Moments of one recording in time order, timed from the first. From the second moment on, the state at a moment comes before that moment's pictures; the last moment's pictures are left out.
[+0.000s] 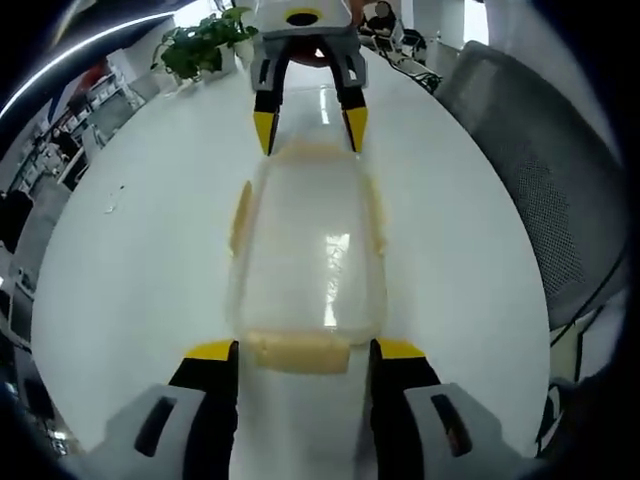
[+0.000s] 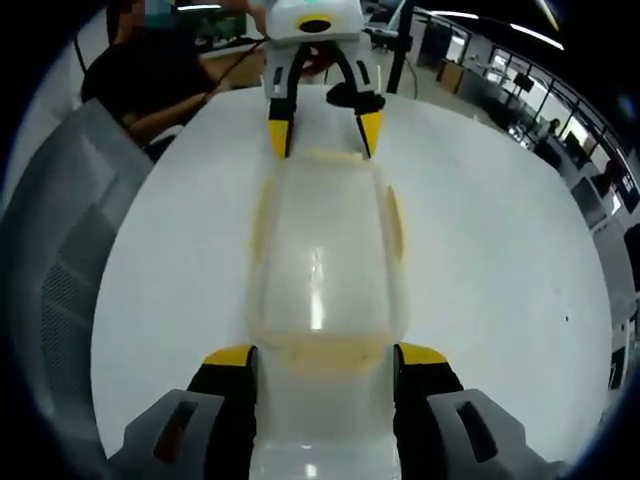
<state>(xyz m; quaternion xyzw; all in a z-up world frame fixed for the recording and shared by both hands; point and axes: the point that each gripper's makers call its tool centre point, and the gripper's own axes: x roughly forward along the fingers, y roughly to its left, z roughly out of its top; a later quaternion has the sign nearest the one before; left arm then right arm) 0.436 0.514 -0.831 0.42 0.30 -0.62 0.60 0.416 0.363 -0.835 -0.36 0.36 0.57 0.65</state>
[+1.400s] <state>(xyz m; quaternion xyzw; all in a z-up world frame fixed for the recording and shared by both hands) 0.433 0.520 -0.834 0.40 0.33 -0.62 0.59 0.416 0.363 -0.842 -0.37 0.40 0.57 0.61</state>
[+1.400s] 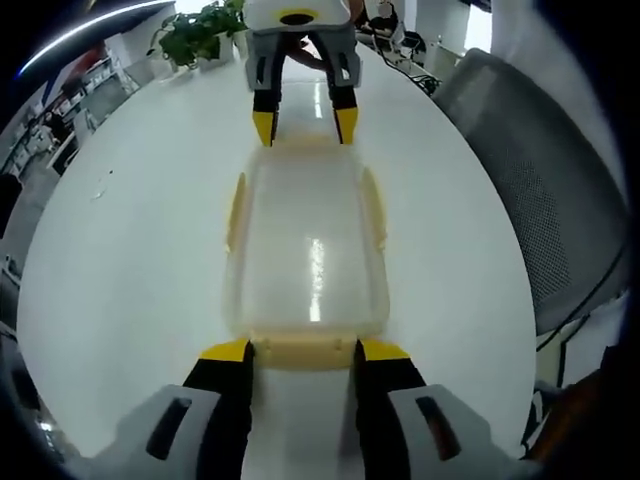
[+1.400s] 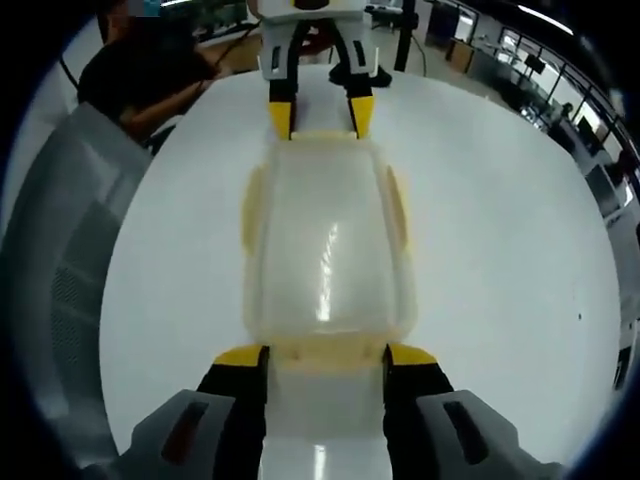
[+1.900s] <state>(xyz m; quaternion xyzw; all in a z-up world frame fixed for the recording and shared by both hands) 0.432 0.519 -0.835 0.41 0.34 -0.62 0.58 0.415 0.363 -0.842 -0.38 0.42 0.56 0.61</state>
